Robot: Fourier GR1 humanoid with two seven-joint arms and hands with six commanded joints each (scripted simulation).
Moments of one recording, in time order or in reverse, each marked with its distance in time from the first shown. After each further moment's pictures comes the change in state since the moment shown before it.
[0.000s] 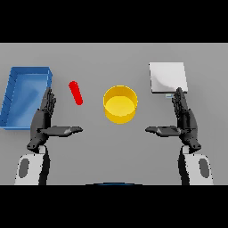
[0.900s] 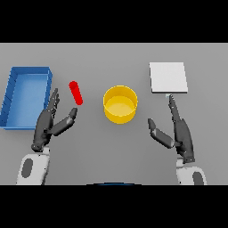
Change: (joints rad) left arm 0.001 0.046 -0.086 -0.014 -0.169 0.025 0.007; right arm 0.143 -0.026 0.164 -0.154 0.292 -0.071 -0.094
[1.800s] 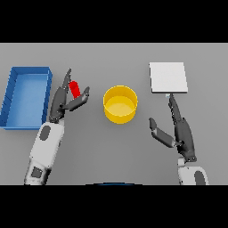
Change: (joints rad) left arm -0.425 -0.027 0.108 0.580 -0.047 0.105 -0.199; right arm -0.007 -0.003 -0.014 0.000 -0.045 0.029 -0.011
